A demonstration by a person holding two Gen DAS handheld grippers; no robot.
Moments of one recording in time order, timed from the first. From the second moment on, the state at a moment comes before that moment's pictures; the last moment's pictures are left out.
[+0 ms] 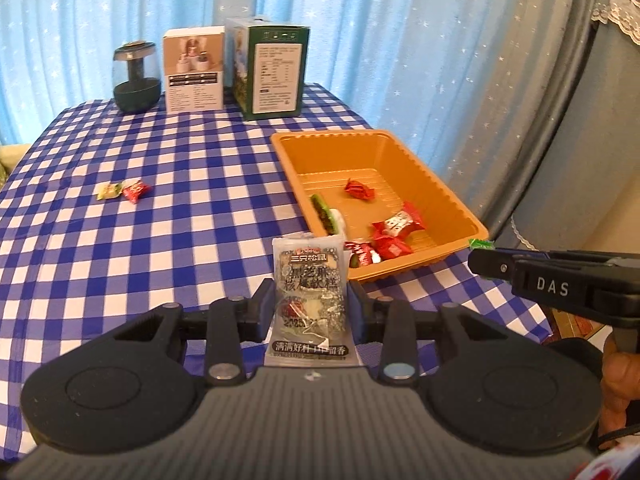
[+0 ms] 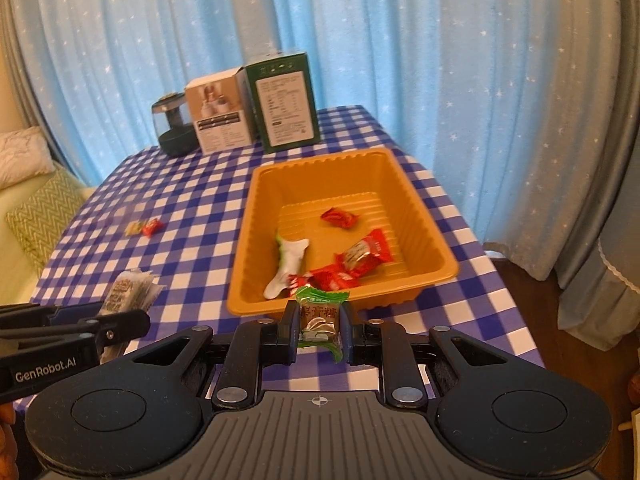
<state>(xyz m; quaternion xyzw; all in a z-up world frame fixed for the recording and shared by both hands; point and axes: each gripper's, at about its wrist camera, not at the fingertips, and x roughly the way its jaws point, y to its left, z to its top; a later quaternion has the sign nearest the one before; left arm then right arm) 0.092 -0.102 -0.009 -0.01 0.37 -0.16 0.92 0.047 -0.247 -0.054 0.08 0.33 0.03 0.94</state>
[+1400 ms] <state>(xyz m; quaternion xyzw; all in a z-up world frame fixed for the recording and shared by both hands) 0.198 -0.172 -0.014 0.00 0.37 -0.19 0.91 0.136 -0.305 -0.059 0.11 0.32 0.02 0.94</state>
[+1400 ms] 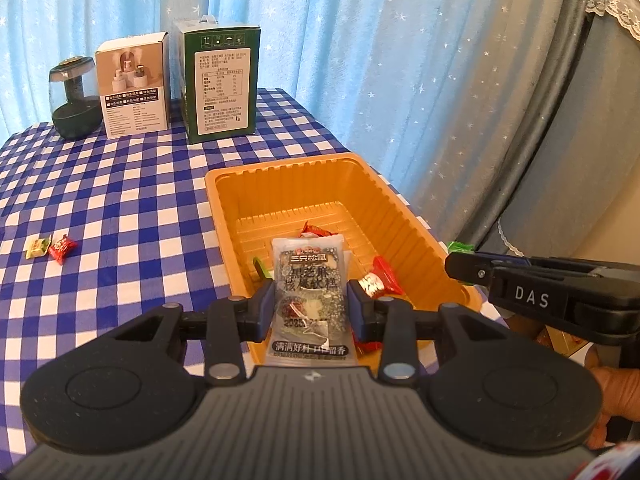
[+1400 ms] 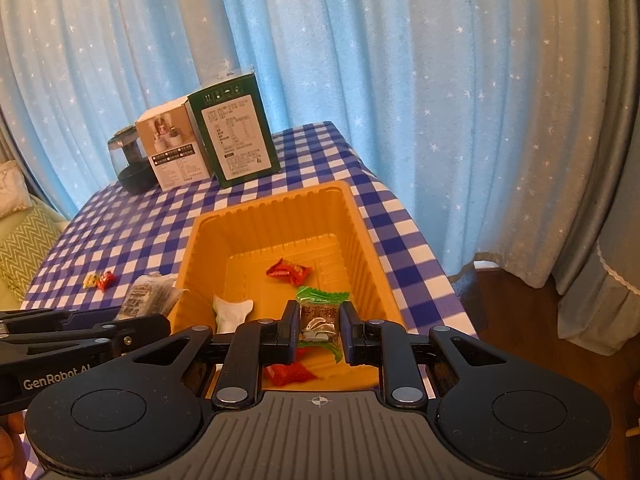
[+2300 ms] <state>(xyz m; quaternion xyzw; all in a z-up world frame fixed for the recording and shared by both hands) 0.273 -0.189 -0.042 0.00 0.39 -0.19 0.90 0.217 -0.312 -0.075 0.11 0.34 0.03 0.94</state>
